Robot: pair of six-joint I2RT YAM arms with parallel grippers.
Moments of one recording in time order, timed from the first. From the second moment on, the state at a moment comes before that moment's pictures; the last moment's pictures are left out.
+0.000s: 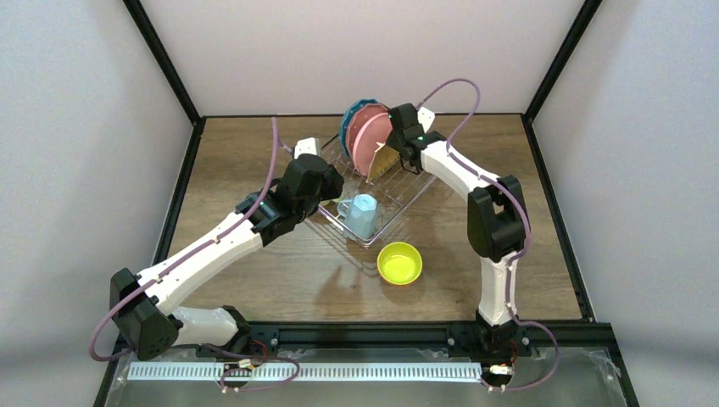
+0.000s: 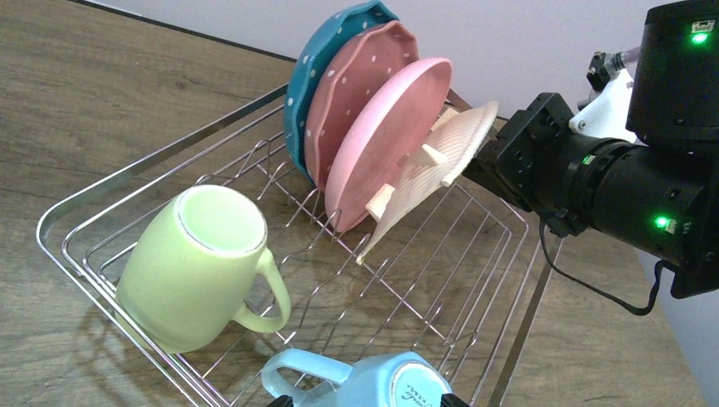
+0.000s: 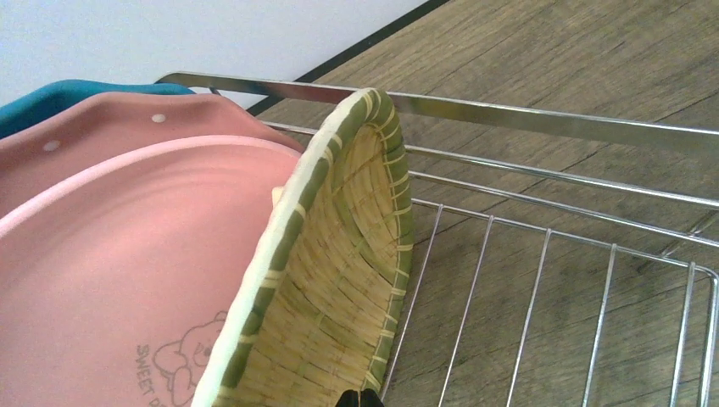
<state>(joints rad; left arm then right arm) -0.79 1.29 1.17 -0.44 -0.39 -0.69 0.45 2.03 1.66 -0.41 0.36 0.81</state>
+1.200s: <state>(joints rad) -0.79 1.13 1.10 -0.47 -0.25 -0.61 0.47 1.66 1.45 -0.43 0.40 0.77</state>
